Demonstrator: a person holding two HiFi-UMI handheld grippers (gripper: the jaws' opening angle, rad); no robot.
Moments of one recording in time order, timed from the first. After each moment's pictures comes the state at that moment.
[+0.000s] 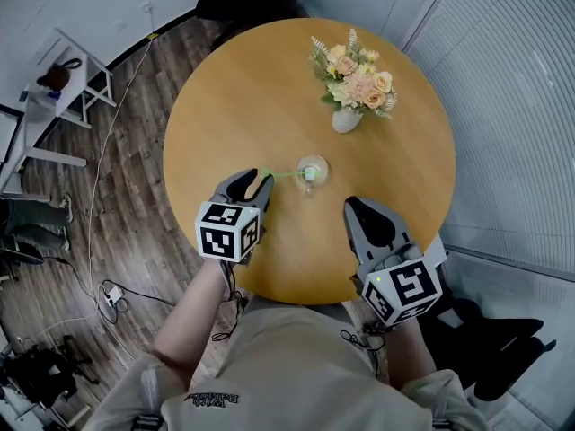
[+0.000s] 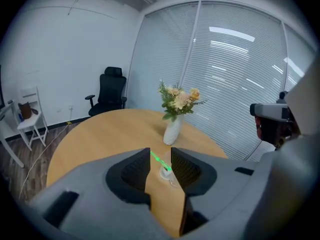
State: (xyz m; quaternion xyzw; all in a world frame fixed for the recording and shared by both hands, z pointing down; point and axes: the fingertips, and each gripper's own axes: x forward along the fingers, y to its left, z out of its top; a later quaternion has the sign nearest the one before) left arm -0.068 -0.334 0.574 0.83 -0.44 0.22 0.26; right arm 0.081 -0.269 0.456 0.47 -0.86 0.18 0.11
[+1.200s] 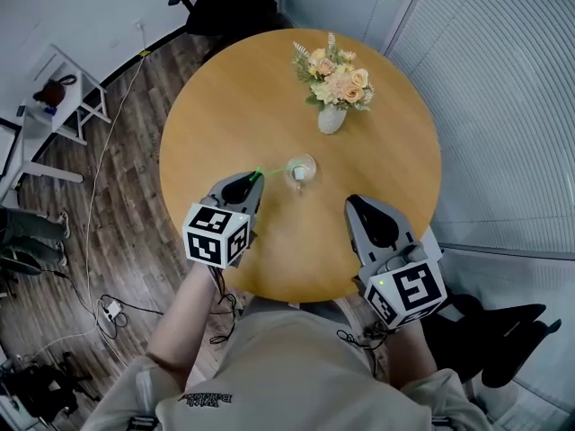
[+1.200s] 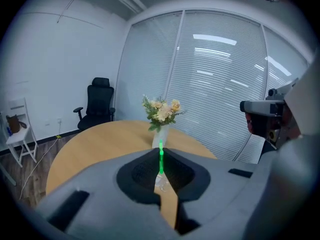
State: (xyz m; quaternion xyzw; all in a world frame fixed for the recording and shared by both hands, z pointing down) left arm -0.052 -0.311 0.527 0.87 -0.40 0.20 0.21; right arm 0.094 -0.237 0.412 0.50 -0.85 0.13 0.10
